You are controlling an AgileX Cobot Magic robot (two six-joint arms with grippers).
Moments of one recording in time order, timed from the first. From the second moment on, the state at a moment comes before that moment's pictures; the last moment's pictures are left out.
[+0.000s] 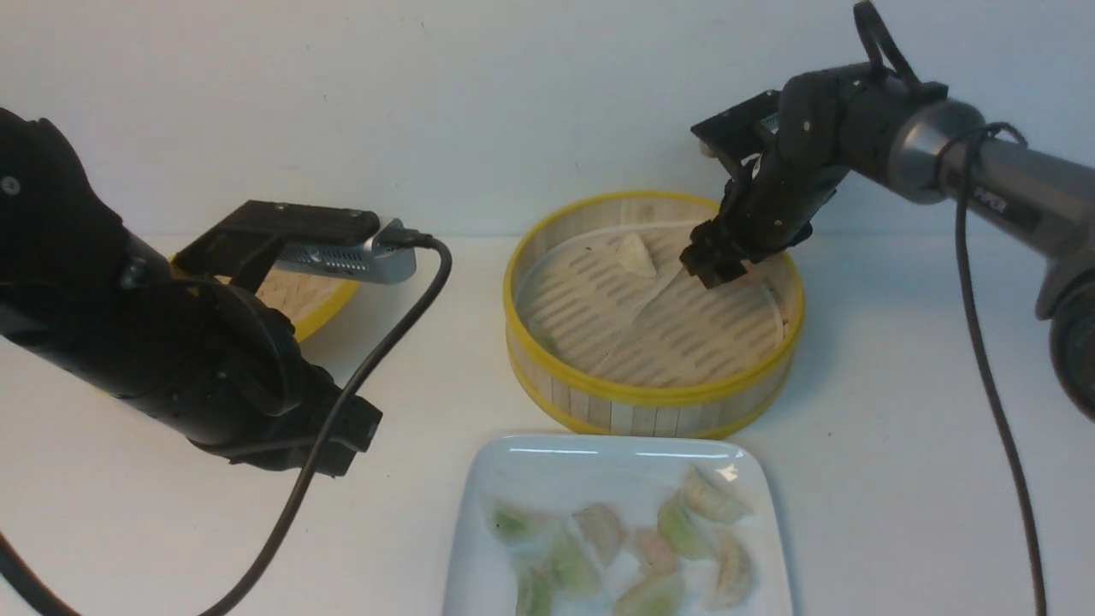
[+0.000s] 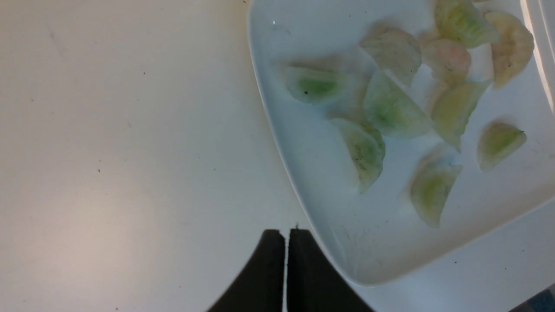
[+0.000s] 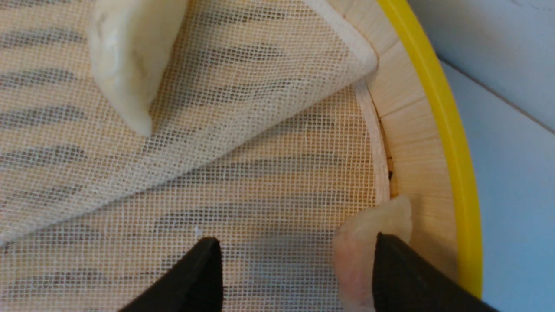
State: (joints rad) right arm 0.30 2.35 -2.04 -0.02 0.97 -0.21; left arm -0.28 1.35 -1.04 -0.36 1.01 0.21
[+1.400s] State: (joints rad) right arm 0.35 2.33 -2.10 -0.03 0.99 -0.08; left arm -0.28 1.35 -1.04 -0.36 1.02 0.22
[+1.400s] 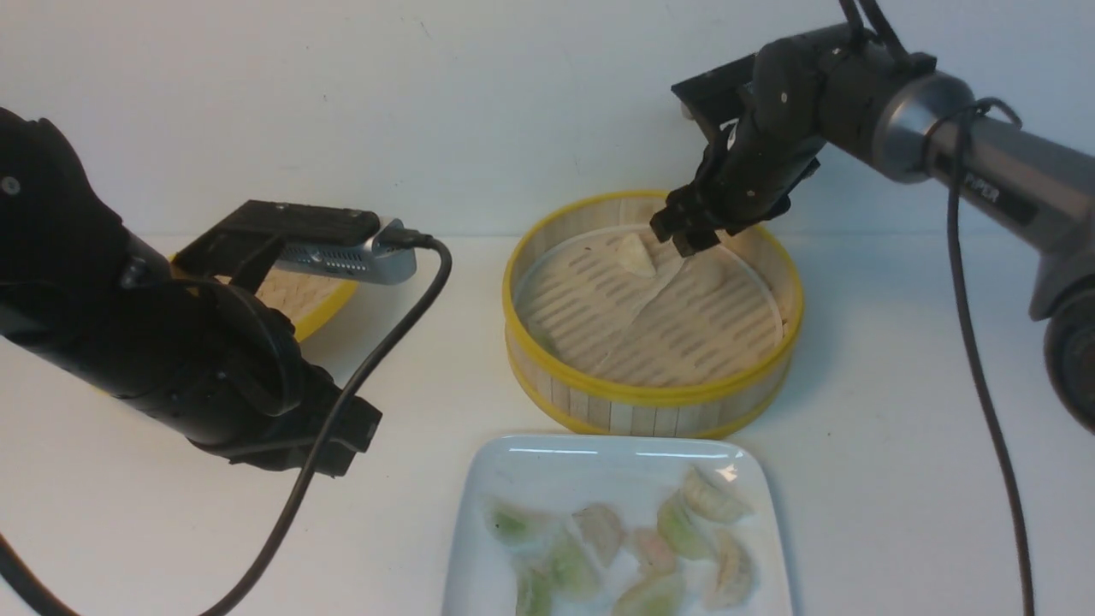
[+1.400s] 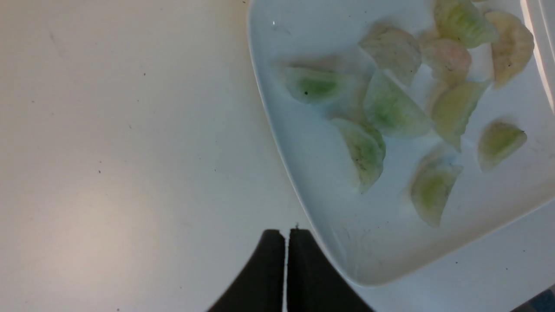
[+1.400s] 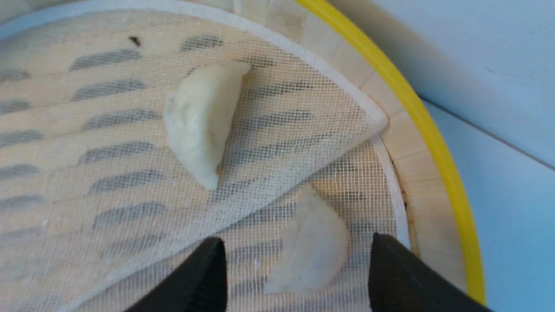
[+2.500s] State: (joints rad) right arm 0.34 1.92 -2.00 0.13 1.24 -0.10; left arm -0.28 1.35 -1.04 -0.37 0.99 0.22
